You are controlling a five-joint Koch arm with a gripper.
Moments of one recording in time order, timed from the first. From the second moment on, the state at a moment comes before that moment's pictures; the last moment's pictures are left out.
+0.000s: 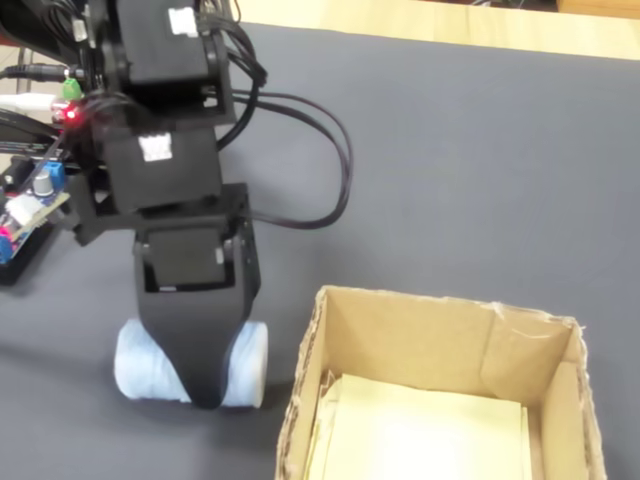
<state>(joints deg) 68.2 92.9 129.2 26.6 73.7</state>
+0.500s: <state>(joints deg) 67.4 113.6 149.5 -6.6 90.1</state>
